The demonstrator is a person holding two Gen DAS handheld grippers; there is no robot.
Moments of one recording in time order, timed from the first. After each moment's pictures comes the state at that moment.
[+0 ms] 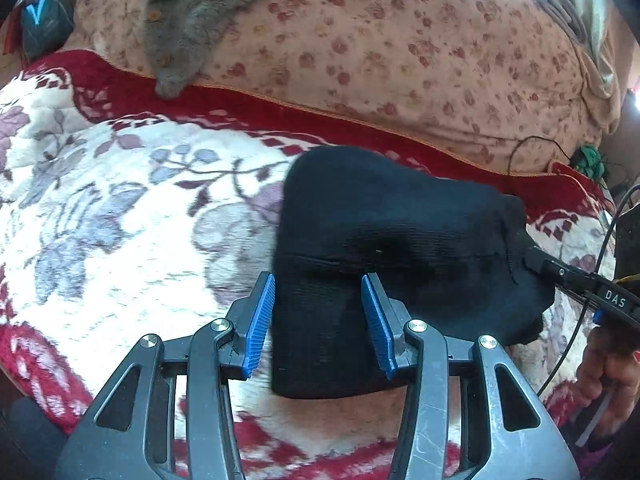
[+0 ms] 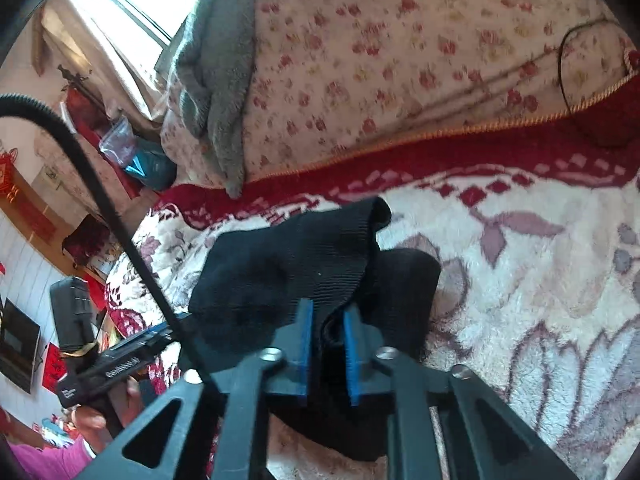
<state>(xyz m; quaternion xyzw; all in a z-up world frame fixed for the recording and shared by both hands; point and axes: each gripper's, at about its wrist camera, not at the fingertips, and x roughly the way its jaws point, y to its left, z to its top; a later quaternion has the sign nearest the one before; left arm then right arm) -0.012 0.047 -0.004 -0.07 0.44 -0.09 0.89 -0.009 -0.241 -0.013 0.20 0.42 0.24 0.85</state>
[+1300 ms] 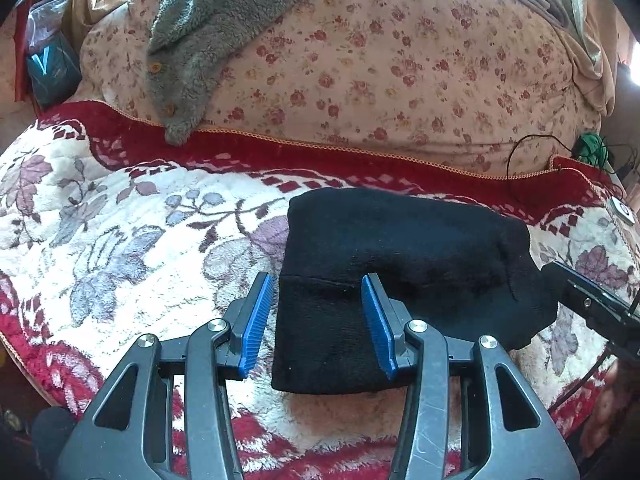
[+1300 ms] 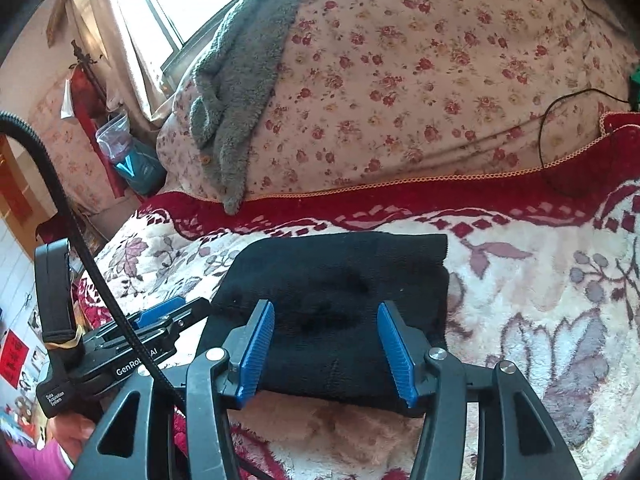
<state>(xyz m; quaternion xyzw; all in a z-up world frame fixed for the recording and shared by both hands) -0.033 0.022 0.028 -0.02 0.40 -0.06 0.91 -0.059 -0.203 0.030 0.14 0.37 0.18 0.90</state>
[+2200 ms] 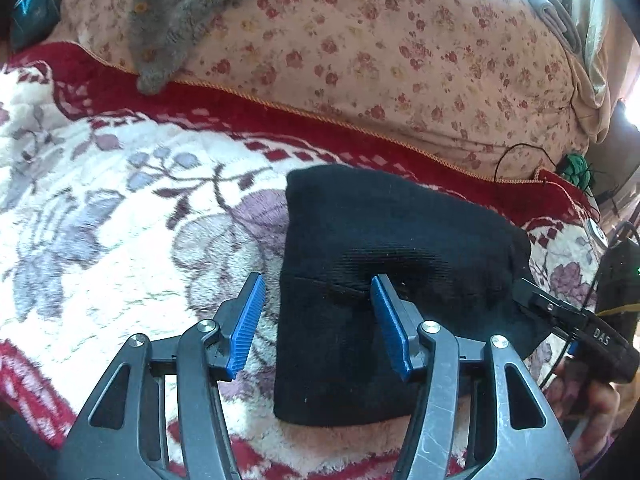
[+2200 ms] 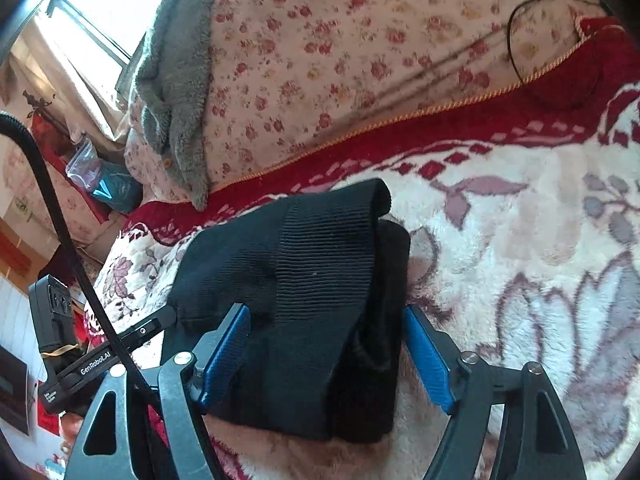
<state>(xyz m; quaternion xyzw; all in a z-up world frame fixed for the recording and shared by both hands) 0.005 0.048 -0.006 -0.10 0.45 -0.12 0.88 -0.013 -0.243 -0.034 0.23 0.44 0.16 0.85</state>
